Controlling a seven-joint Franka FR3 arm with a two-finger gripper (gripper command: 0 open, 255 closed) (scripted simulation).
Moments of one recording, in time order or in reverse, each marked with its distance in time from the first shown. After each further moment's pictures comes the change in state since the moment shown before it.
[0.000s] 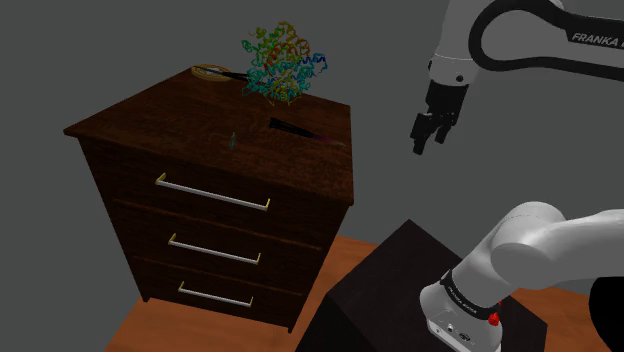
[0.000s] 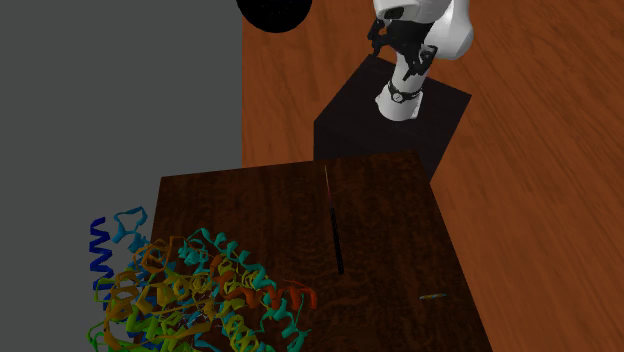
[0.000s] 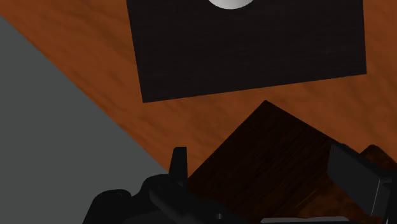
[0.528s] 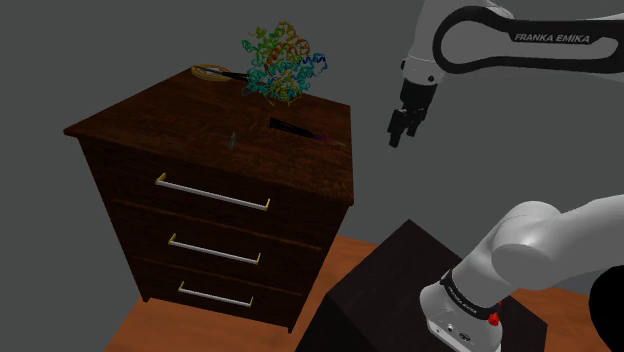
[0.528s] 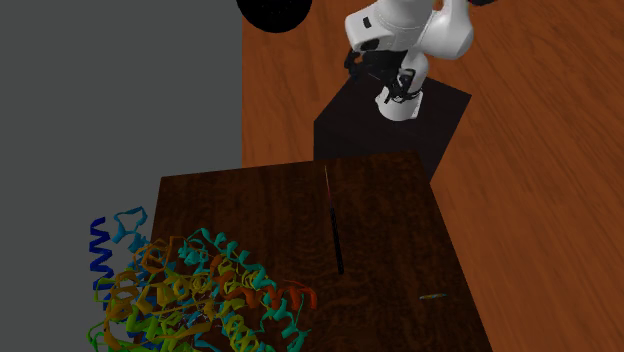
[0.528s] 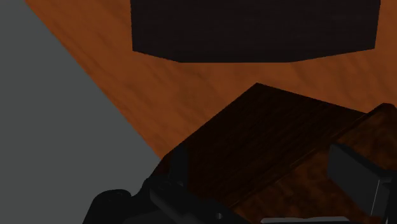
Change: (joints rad) arm 0.022 0.182 -0.060 0.051 -0.022 0.190 -0.145
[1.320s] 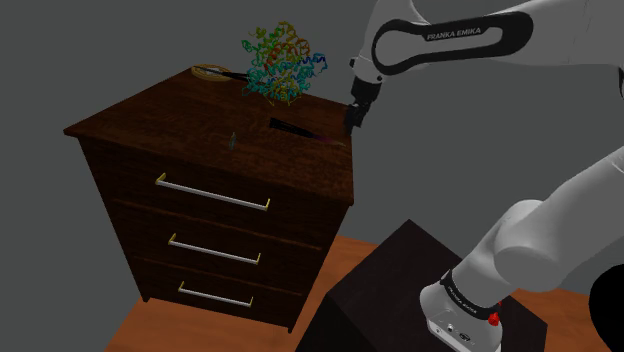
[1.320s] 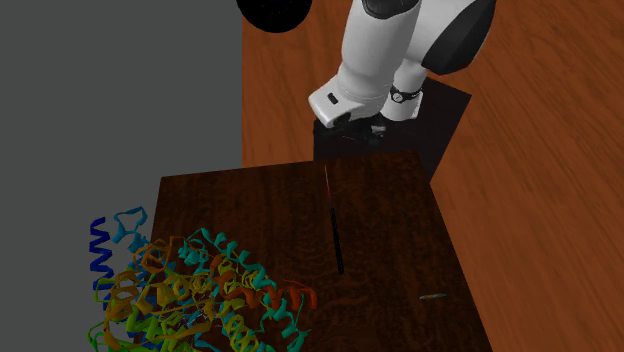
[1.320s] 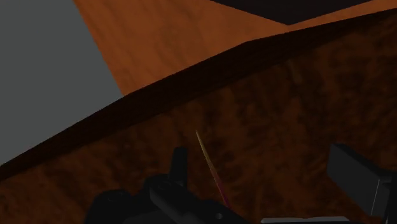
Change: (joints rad) arm 0.059 0.391 -0.056 0.219 0.056 0.281 -0.285
